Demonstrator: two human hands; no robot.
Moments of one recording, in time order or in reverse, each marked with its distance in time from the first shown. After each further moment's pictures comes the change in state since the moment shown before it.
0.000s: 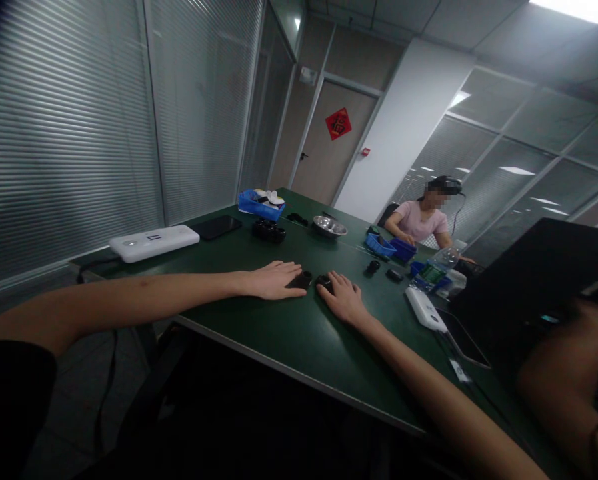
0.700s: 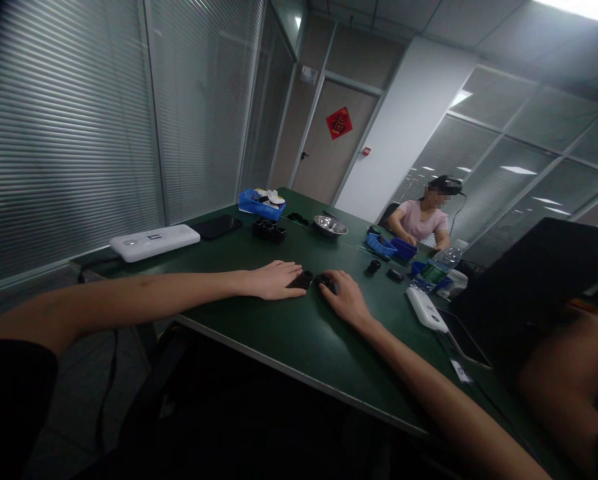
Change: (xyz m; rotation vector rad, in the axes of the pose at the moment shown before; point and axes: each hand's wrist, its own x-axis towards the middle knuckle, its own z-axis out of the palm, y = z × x) left_hand -0.001 0.001 0.000 0.131 0.001 0.034; right_hand -0.010 -0.008 -0.018 0.246 0.237 -0.285
